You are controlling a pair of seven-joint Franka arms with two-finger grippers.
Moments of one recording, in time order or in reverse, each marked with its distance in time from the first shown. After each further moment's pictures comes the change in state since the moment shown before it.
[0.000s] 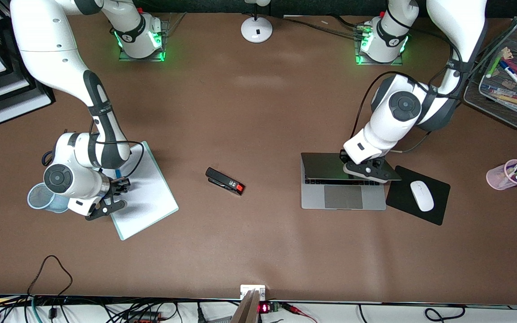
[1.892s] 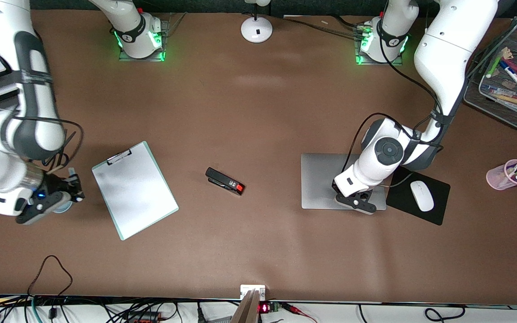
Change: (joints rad) left arm 0.001 0.338 0.010 0.251 0.129 0.062 0.000; right arm -0.137 -0.206 -0.010 0.097 0.194 -0.147 -0.471
